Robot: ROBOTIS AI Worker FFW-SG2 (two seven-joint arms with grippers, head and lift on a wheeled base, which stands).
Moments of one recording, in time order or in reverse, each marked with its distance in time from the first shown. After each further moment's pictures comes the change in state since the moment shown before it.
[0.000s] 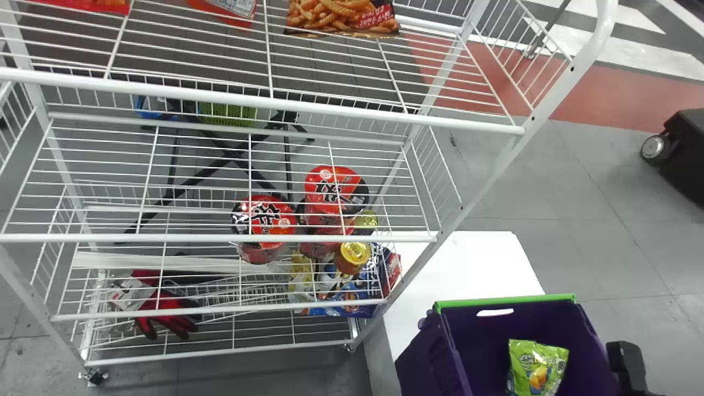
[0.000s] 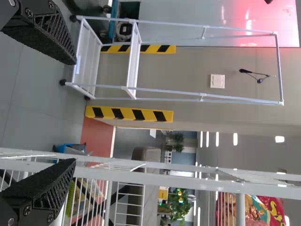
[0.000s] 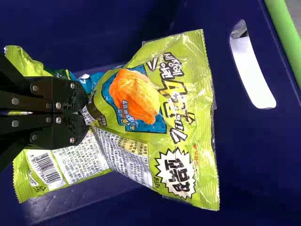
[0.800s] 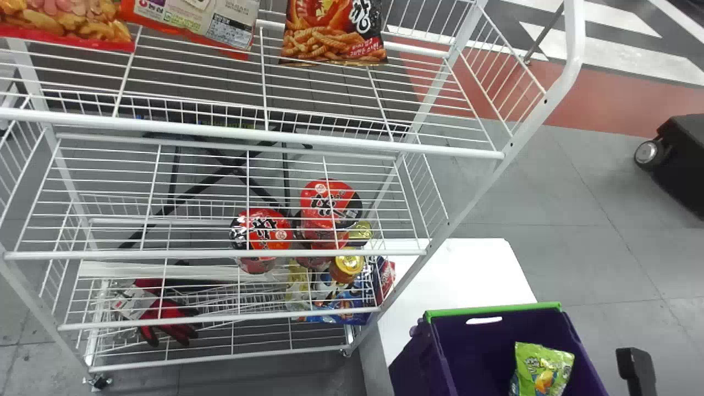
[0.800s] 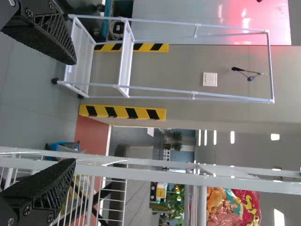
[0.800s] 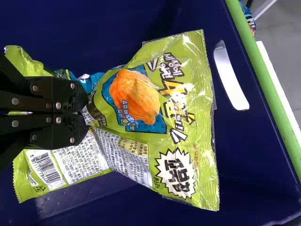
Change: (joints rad) left arm 0.003 0.000 0.000 -0.013 -0.003 0.000 -0.002; right arm 0.026 -0.004 -0.020 -0.011 -0.029 0.003 0.017
